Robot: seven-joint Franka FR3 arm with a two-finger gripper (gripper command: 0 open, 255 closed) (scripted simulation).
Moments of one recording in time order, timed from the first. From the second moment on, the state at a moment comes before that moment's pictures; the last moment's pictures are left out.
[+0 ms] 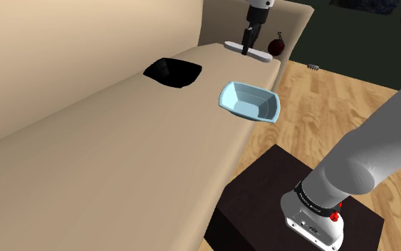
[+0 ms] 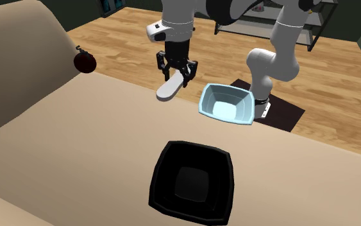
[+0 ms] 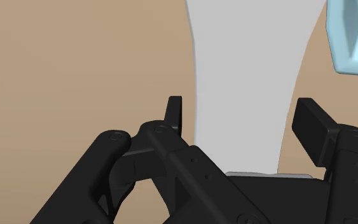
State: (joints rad) arm -0.02 -0.09 -0.23 -1.80 -0.05 1.74 -0.56
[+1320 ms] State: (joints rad) arm 0.05 -0.64 -0.04 -2.35 -0.06 1.72 -0.29
